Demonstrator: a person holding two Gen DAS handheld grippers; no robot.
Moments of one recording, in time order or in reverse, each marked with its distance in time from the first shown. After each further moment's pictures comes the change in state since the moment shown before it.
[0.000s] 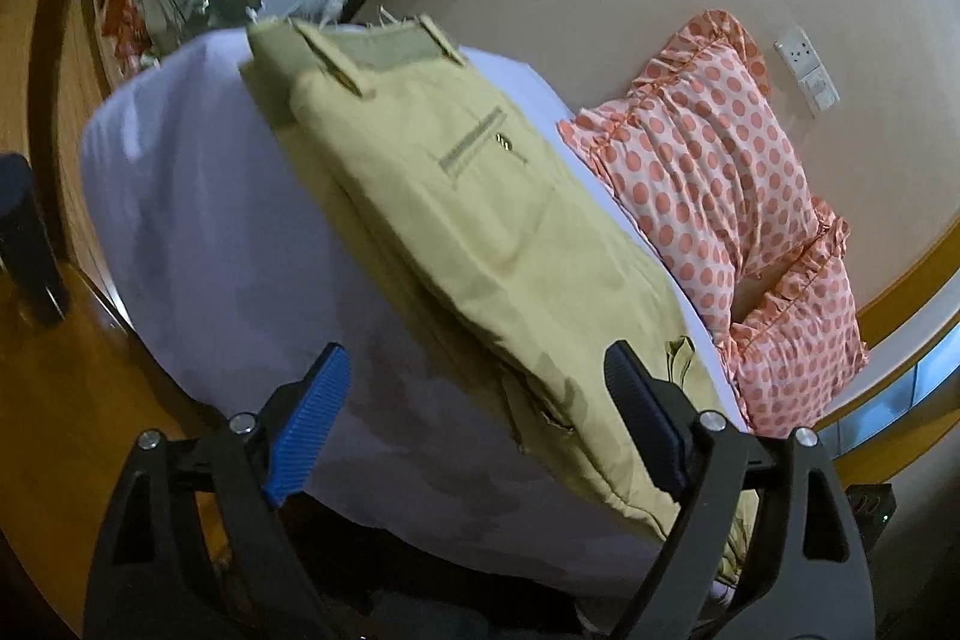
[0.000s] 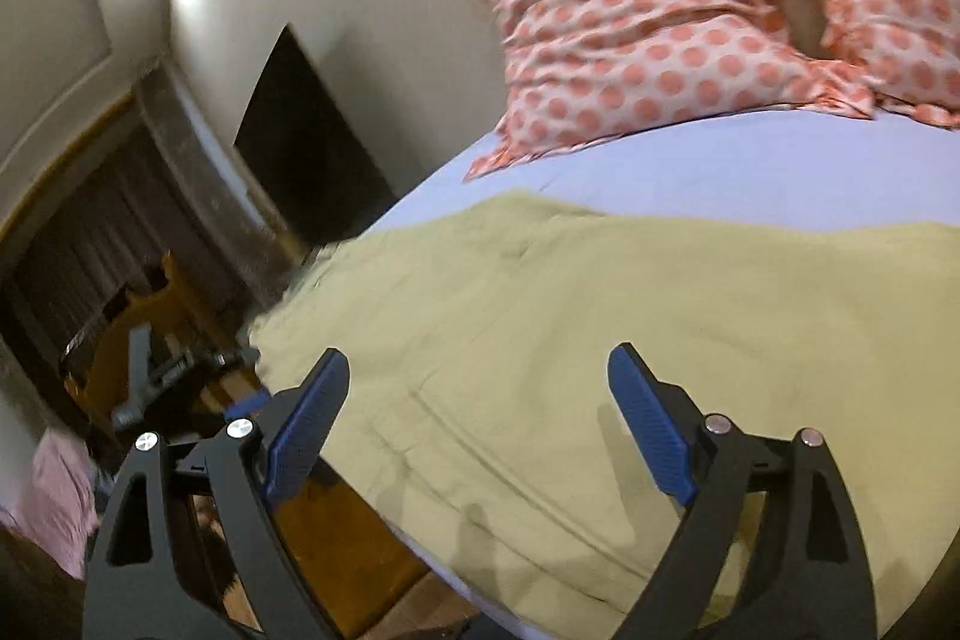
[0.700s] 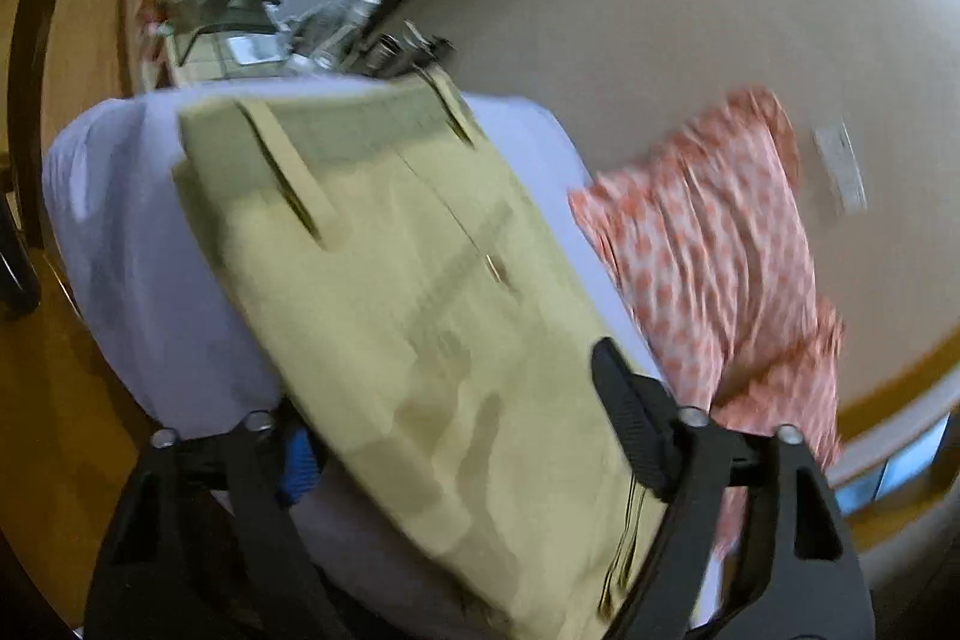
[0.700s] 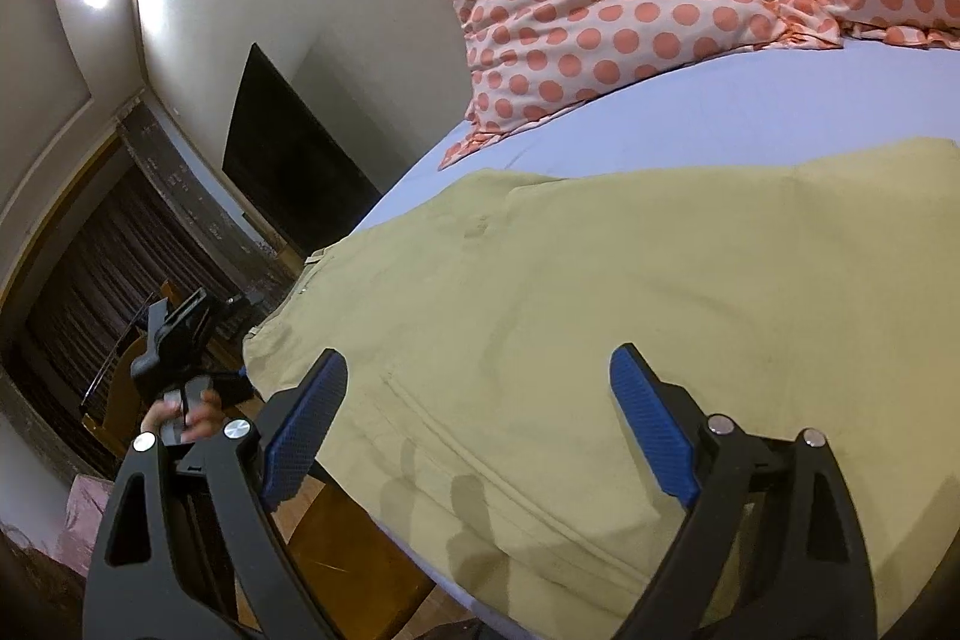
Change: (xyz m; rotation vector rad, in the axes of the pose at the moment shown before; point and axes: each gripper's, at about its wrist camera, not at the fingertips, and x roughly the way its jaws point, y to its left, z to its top) left arm 0.023 0.003 0.071 -0.195 -0.059 0.001; right arm 0.000 -0.028 -0.016 0.109 0.033 0.007
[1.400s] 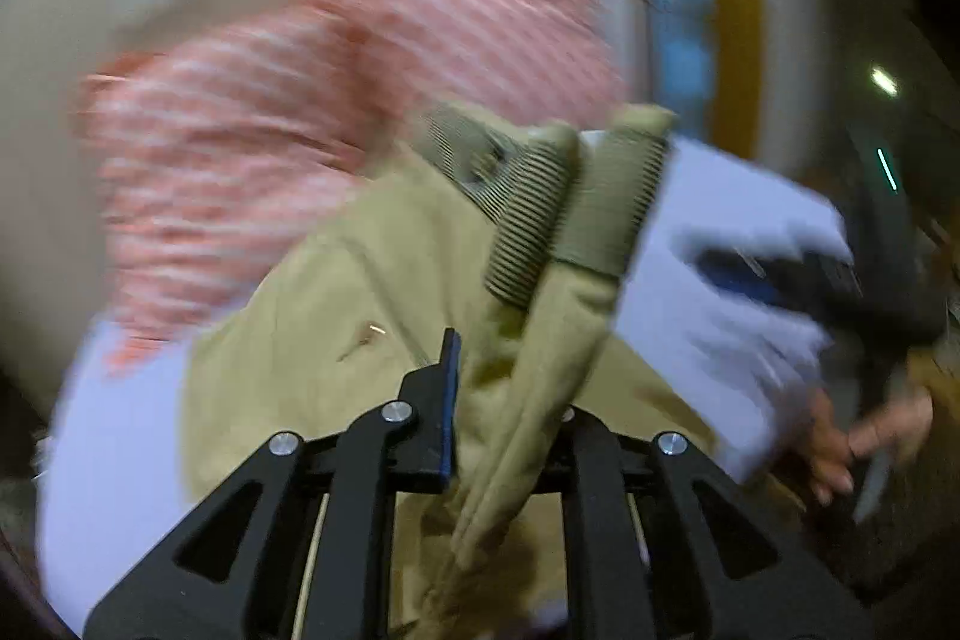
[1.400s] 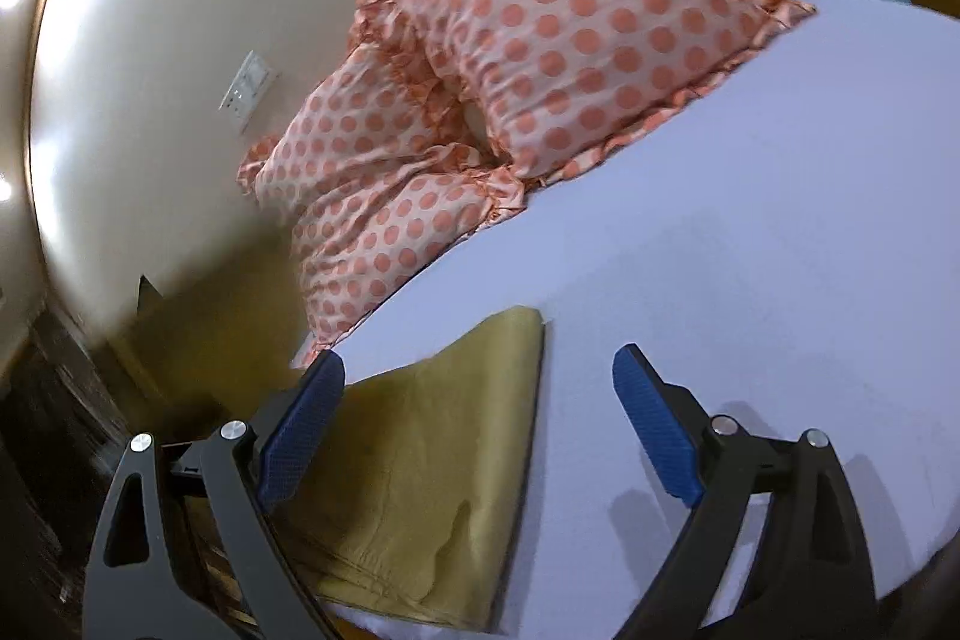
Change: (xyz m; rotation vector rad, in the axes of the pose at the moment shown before) left arm 0.020 -0.307 -0.347 1.465 0.255 -0.261; right arm -0.187 -0.114 0.003 0.308 -0.388 -0.263
